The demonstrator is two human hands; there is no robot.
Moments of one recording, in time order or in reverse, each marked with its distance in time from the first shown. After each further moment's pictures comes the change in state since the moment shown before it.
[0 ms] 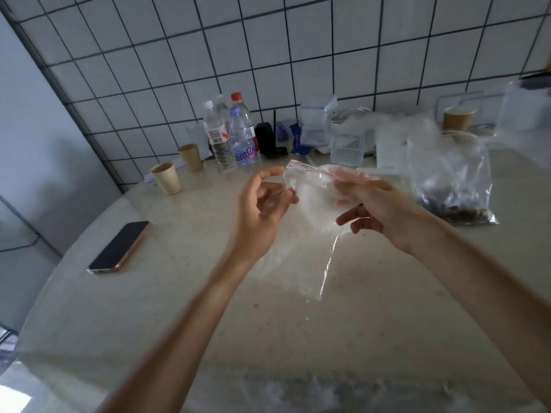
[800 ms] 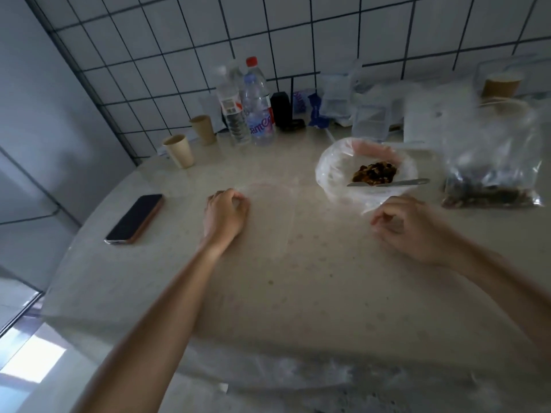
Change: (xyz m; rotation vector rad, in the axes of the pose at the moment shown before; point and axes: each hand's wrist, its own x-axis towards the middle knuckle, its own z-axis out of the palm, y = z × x) left_hand 0.009 -0.126 -0.102 0.949 0.096 -0.358; right_hand 0.015 0.095 -0.042 -1.004 -0.050 -0.564
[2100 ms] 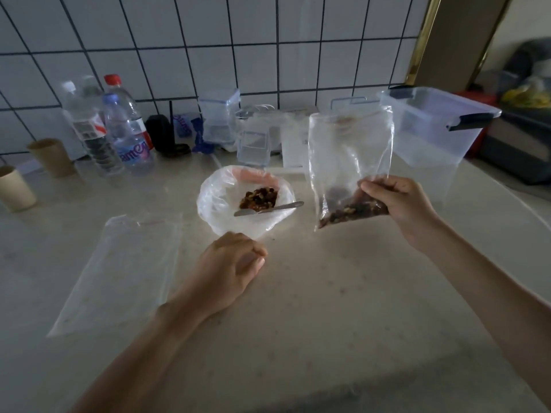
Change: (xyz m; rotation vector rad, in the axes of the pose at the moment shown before) left_hand -0.086 0.155 0.054 -0.292 -0.308 0.781; right_hand -0.044 0.072 -0.118 0.668 0.546 0.584
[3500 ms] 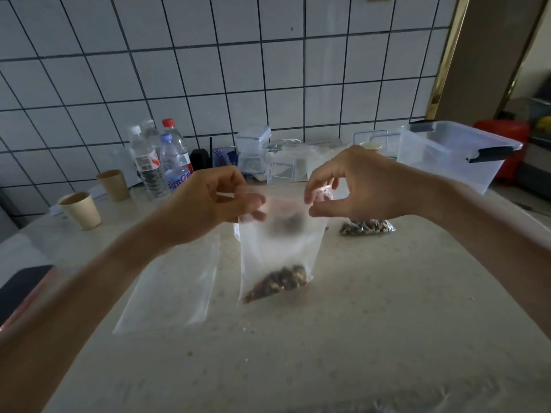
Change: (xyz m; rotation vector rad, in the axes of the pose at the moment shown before) left_hand 0.050 0.050 -0.163 -0.489 -0.114 -0.077; right_hand -0.041 -0.177 0.066 -0.826 -0.627 -0.646
